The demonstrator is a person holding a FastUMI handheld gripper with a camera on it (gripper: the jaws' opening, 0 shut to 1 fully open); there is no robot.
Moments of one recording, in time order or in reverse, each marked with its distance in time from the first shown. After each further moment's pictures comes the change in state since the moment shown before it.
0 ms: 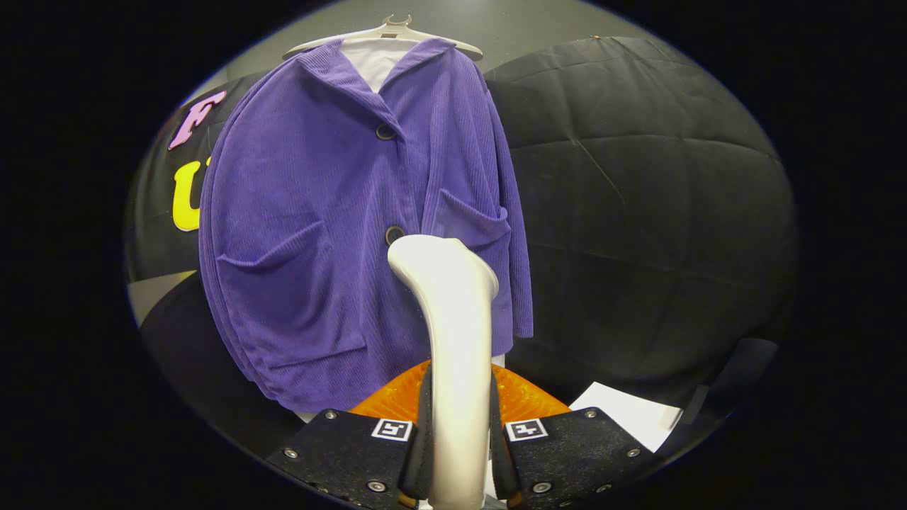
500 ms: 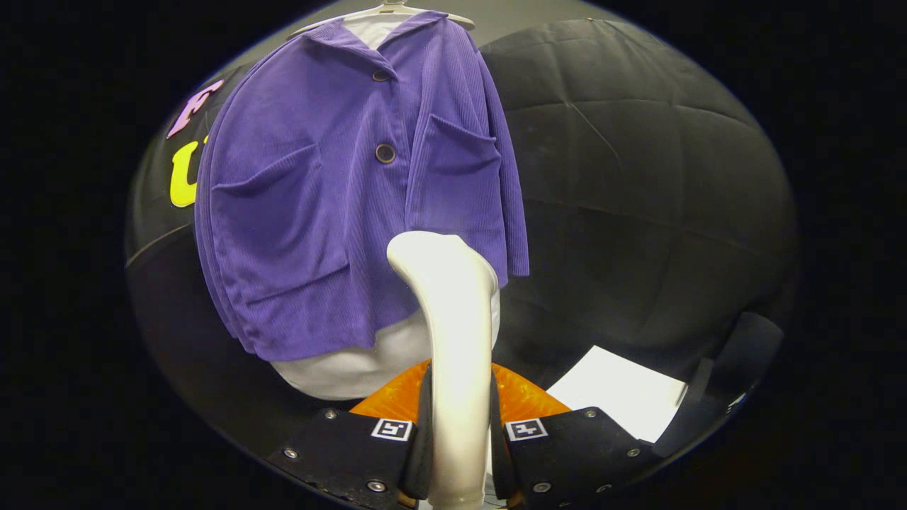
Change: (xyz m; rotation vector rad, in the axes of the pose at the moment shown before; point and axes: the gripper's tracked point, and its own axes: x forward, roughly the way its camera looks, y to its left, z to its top) arm -0.012 -0.005 -0.078 0.007 0.126 -0.002
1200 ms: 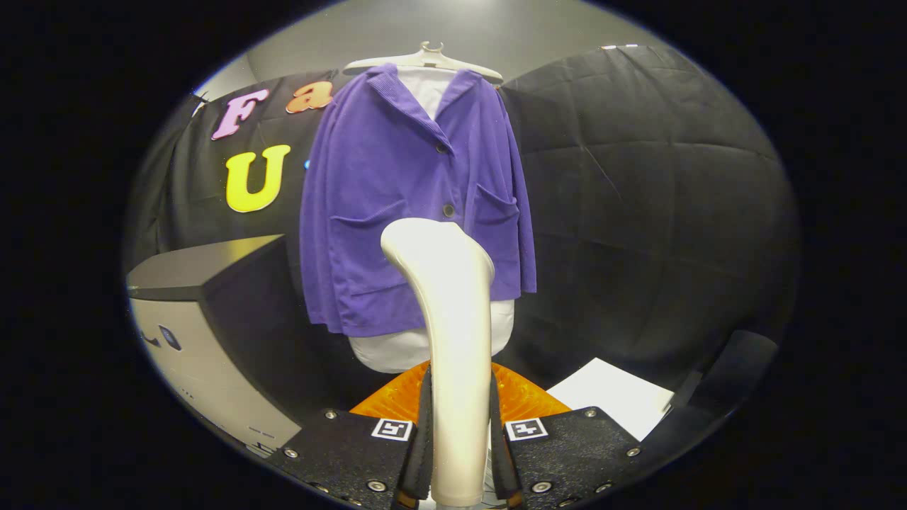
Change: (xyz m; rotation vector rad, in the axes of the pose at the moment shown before) arm -0.181 0.025 0.019 -0.070 -0.172 0.149
